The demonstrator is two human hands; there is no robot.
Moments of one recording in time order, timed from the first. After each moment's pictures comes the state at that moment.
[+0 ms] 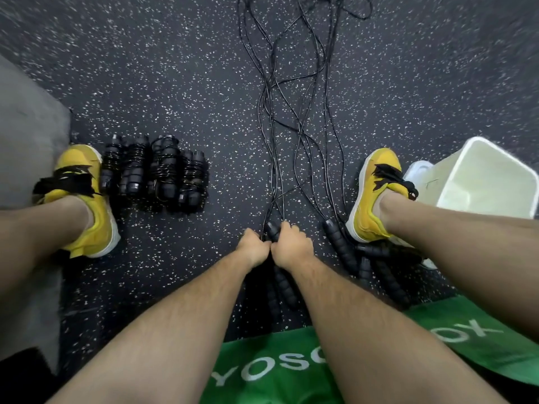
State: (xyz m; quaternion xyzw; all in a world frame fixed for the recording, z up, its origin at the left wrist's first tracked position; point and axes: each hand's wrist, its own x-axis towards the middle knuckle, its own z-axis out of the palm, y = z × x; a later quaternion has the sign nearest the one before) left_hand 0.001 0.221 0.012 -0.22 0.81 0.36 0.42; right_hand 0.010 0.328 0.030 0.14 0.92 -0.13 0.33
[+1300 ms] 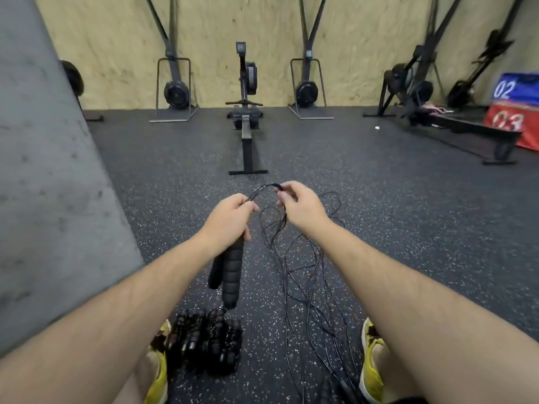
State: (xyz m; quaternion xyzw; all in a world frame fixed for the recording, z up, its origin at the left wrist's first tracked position) left_hand -0.092 0.128 0.474 0.09 0.85 0.52 -0.05; right_hand -0.132 0.308 0.464 -0.06 0.85 -0.51 -0.14
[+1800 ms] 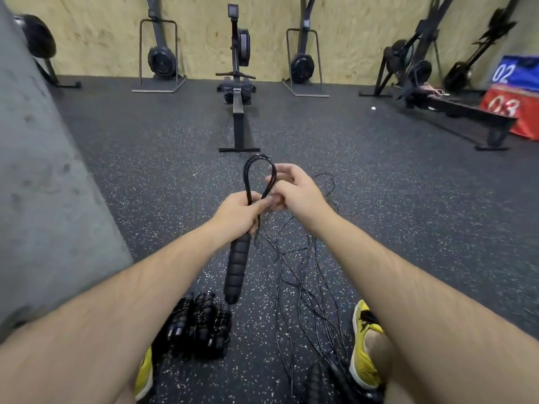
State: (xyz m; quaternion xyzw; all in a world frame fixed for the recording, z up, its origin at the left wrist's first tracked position) left_hand -0.128 0.153 0.429 0.11 0.81 0.57 0.03; right_hand -0.124 0.302 0.459 -0.08 0.74 -0.66 -0.04
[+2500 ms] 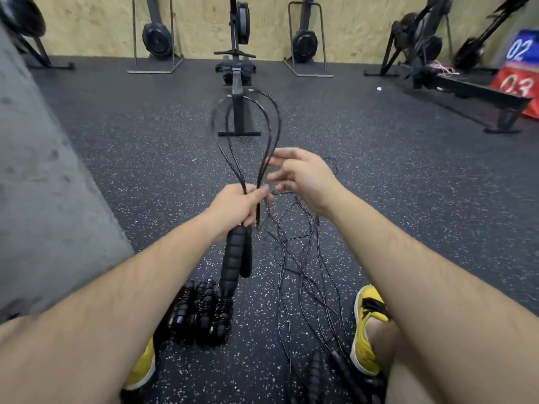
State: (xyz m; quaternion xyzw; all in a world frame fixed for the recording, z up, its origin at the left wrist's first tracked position) left_hand -0.142 0.149 0.412 0.10 0.79 0.60 0.08; right_hand -0.143 0.315 0.463 -0.06 0.70 -0.71 0.03
